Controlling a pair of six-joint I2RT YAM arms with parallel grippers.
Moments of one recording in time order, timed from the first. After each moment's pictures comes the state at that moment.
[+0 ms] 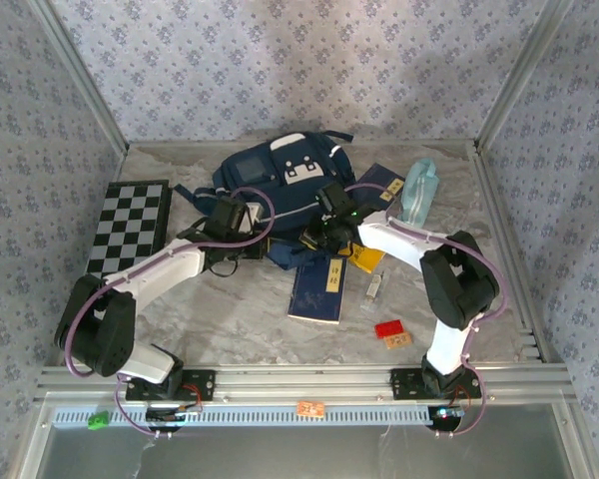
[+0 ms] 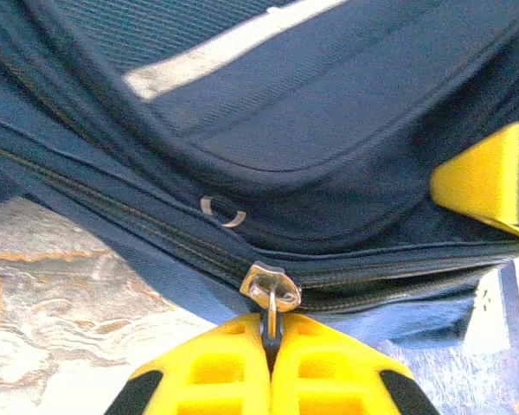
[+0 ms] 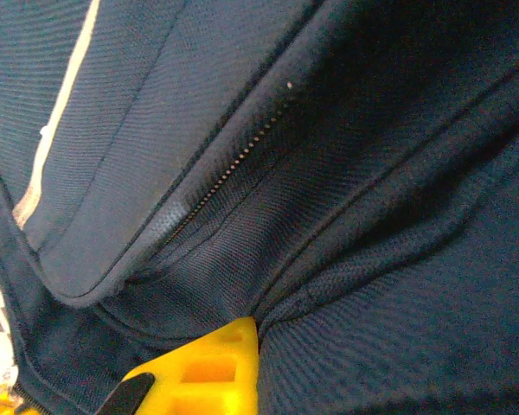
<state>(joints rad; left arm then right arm) -0.51 1.44 0.91 -0.33 0.18 -0.41 0.60 1.78 1.23 -0.40 -0.25 1.08</state>
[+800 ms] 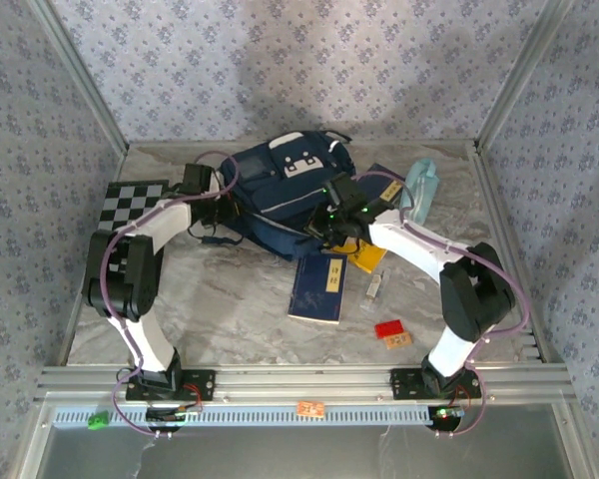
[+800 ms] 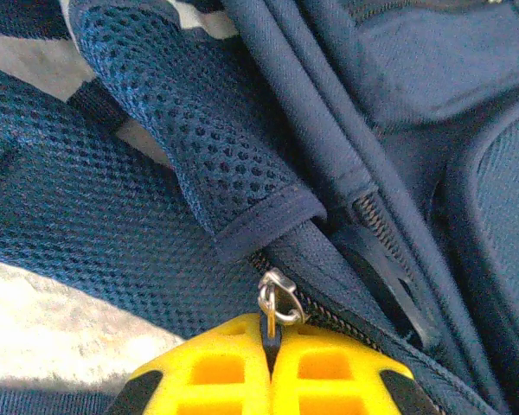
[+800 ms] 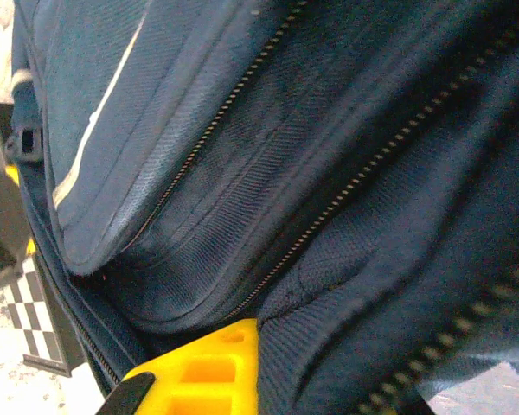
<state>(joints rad) -0.19 1.78 1.21 -0.35 0.24 -0.47 0.63 1.69 1.26 -0.45 -0.18 1.02</state>
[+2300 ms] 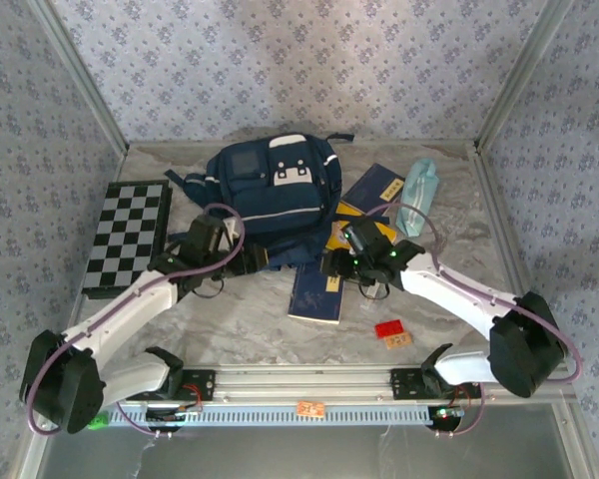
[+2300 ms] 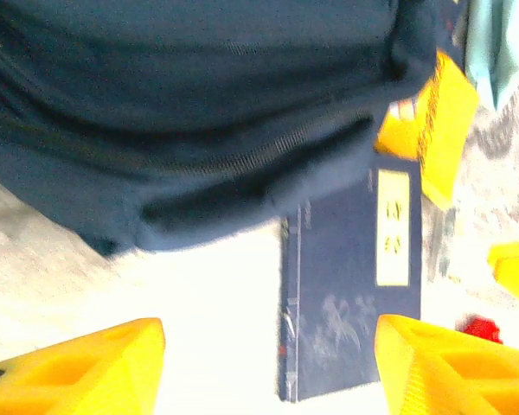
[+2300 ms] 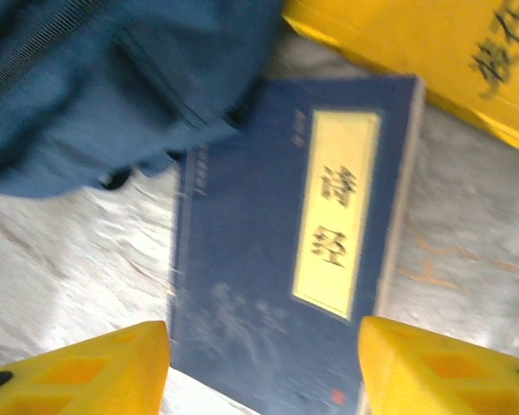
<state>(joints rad) -0.55 1.11 0.70 -0.39 0.26 -0.66 0.67 1.30 0.83 -0.54 -0.11 0.82</state>
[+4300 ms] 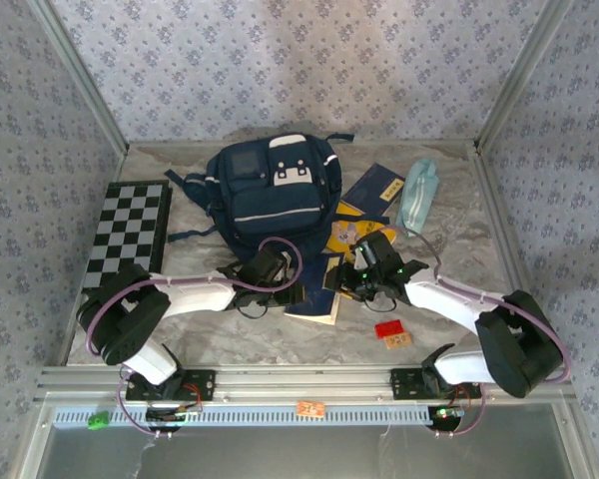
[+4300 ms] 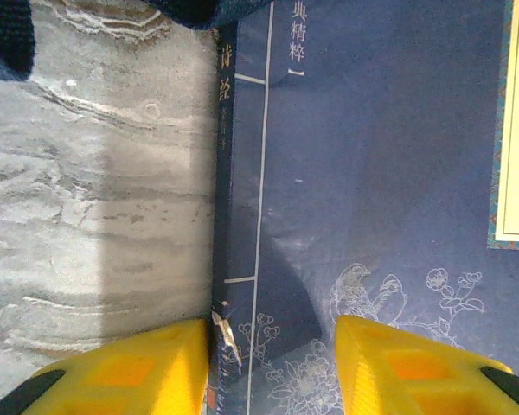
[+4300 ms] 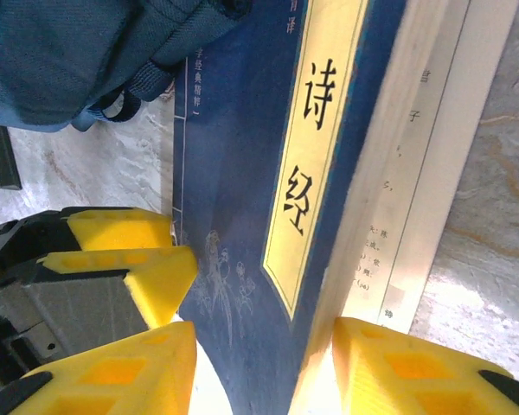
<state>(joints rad) -0.86 1.56 0.68 -0.07 0.16 -0.84 0.58 1.31 0.60 -0.21 -0.43 0.84</state>
